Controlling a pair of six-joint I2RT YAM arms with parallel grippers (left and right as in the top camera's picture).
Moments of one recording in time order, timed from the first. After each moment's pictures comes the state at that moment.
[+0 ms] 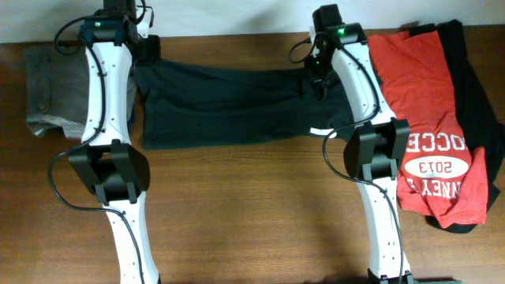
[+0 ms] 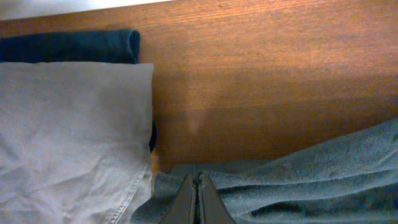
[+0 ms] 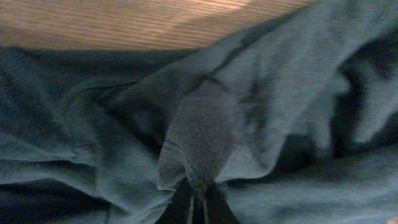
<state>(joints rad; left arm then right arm) 0.02 2.45 2.60 -1.21 -0.02 0.11 0.14 2.68 2.68 -1.25 0.07 -0.02</state>
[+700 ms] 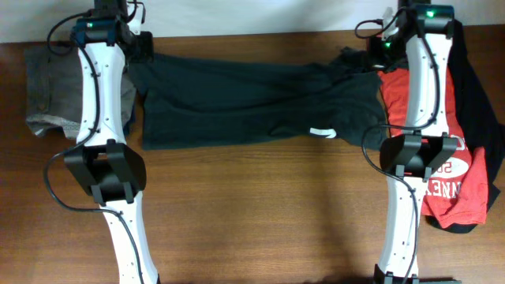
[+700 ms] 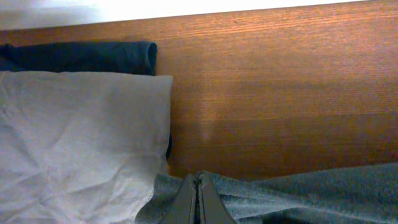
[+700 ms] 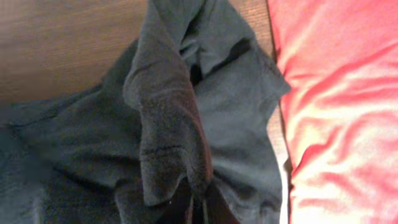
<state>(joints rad) 0.05 2.45 2.60 -1.17 -0.01 0.11 -0.13 2.67 3.01 -1.61 -0.17 0.02</state>
